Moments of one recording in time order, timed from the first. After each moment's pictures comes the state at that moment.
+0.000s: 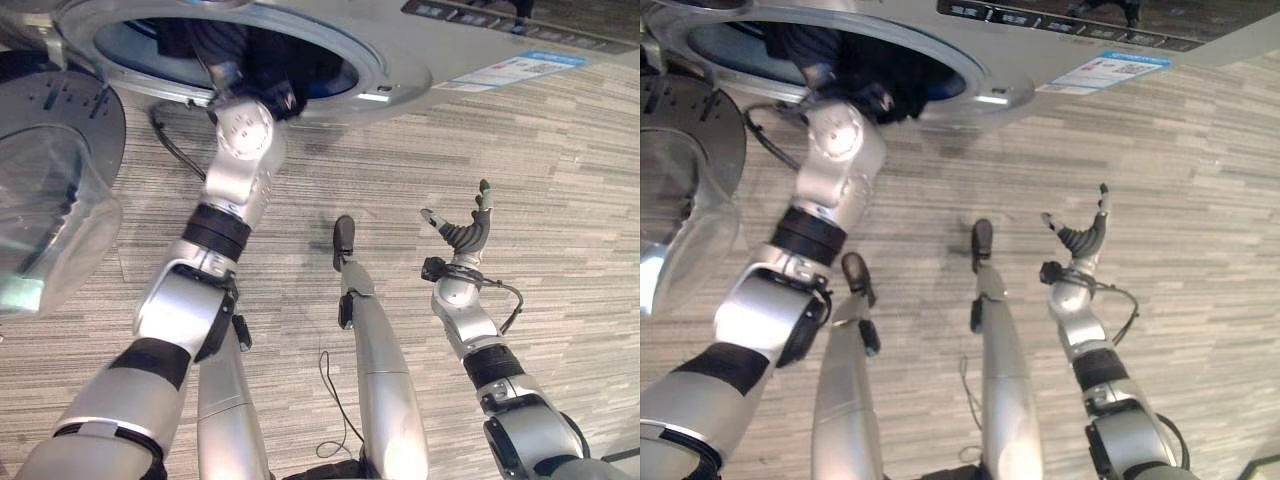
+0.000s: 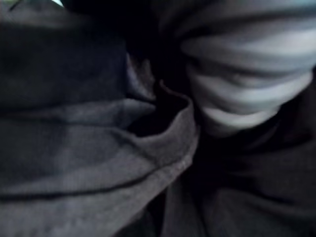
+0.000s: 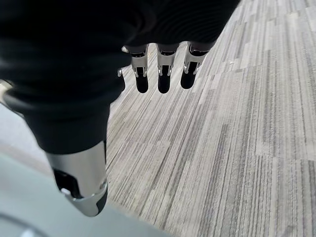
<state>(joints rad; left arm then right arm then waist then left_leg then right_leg) -1.36 0.31 -0.28 0.72 -0.54 -0.32 0.72 -0.53 -0.32 0.17 0.49 0.11 -0.18 -0.69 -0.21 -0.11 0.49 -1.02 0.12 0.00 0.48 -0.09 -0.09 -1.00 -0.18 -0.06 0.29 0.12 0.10</state>
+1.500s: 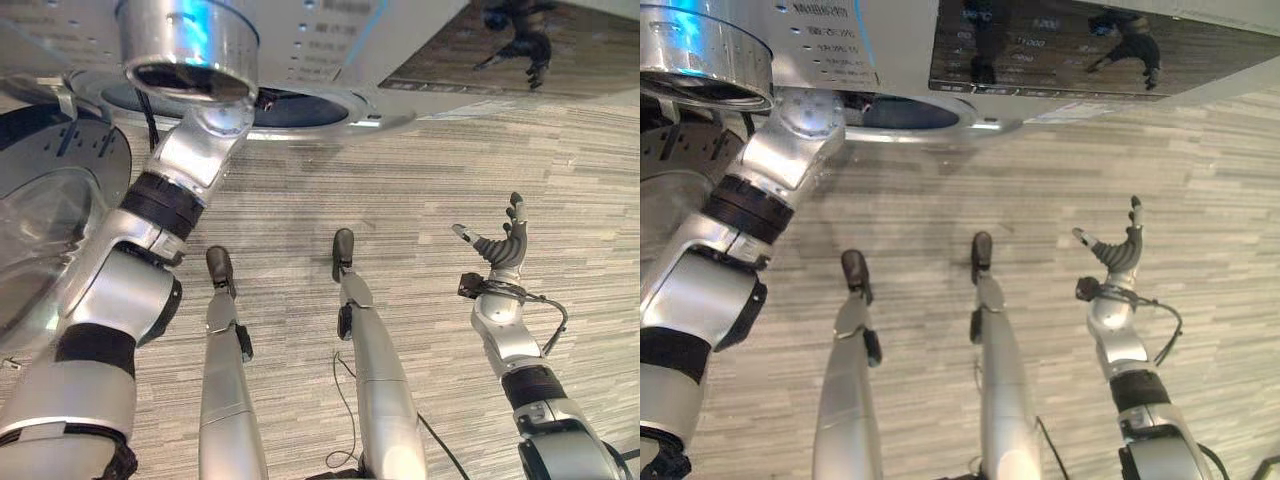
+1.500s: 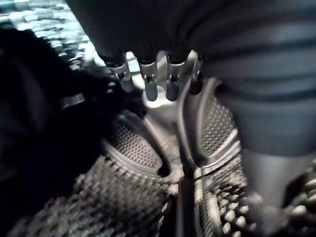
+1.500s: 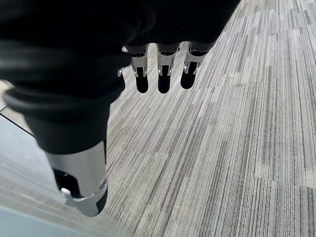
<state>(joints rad) -1.43 0.54 -0.62 0.68 -0.22 -0.13 0.48 -0.40 -0.44 0.09 0.45 0.13 -0.20 -0.56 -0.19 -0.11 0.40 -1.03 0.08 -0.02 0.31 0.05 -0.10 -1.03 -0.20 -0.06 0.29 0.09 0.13</state>
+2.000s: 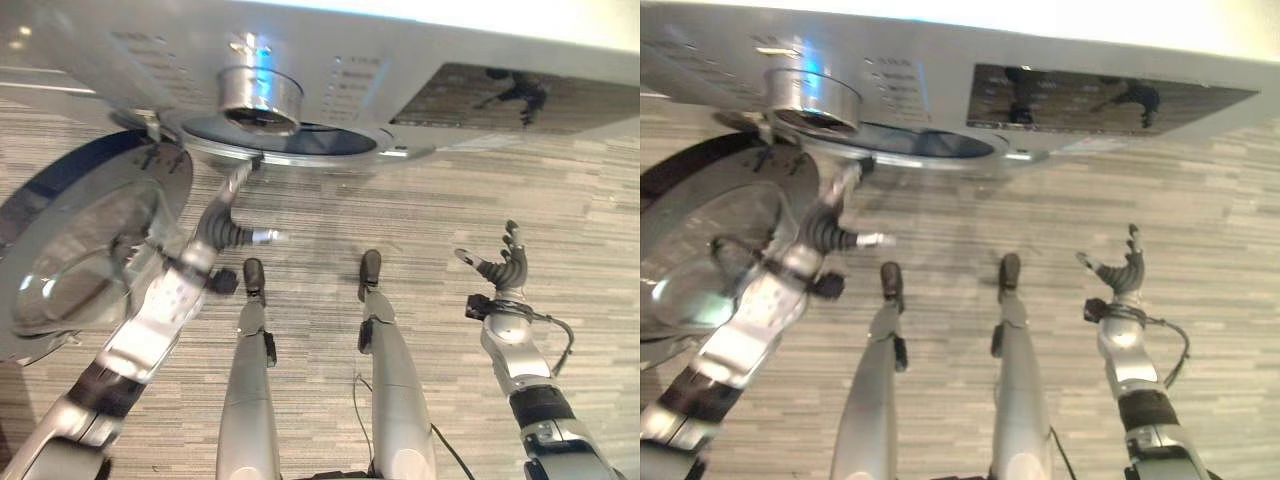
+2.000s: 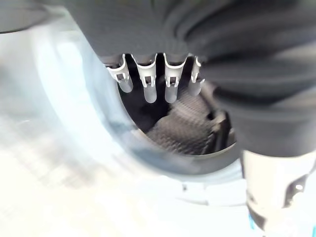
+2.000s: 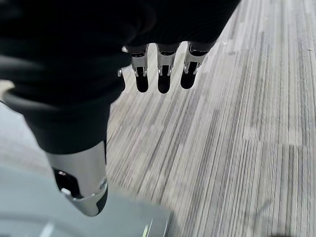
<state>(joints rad) -0.28 0.79 -0.34 -0.14 -0.33 -0.09 0.09 -0.26 -0.44 0.01 0.44 0.15 -0.12 -0.43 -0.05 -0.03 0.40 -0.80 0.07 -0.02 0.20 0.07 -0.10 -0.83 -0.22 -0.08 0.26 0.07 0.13</state>
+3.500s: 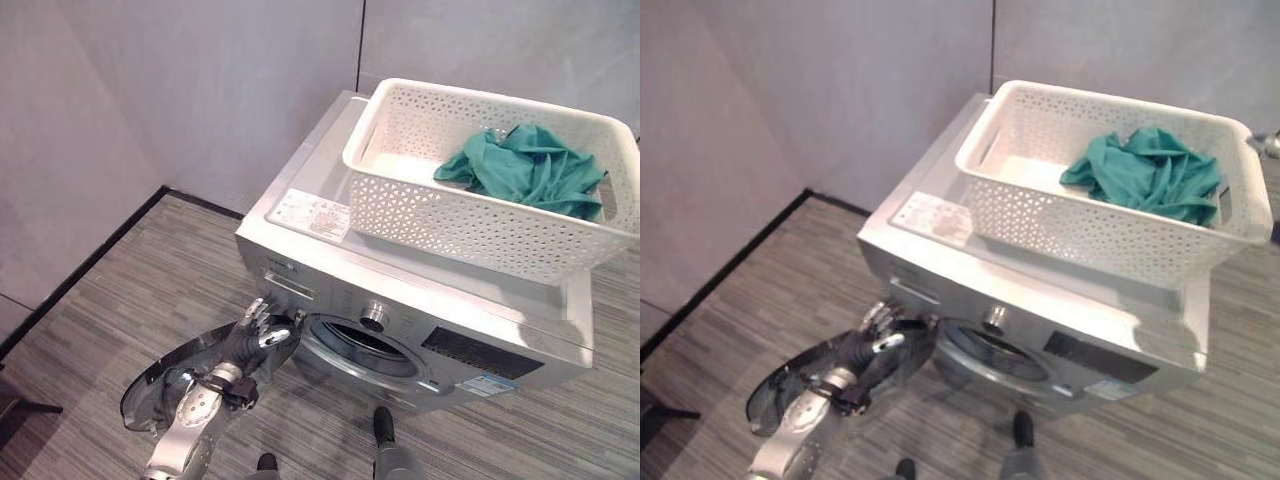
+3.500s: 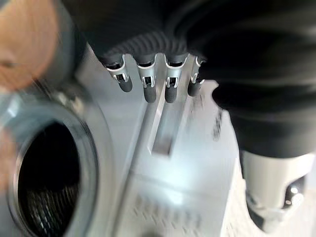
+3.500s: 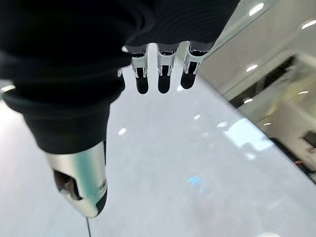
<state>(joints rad) 0.10 0.39 -0.29 0.01 -0.53 -0.09 -0.07 -0.29 -1.21 -0.26 0.08 -0.01 -0.09 -0.35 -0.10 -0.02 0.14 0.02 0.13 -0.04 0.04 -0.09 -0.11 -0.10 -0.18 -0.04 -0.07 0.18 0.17</state>
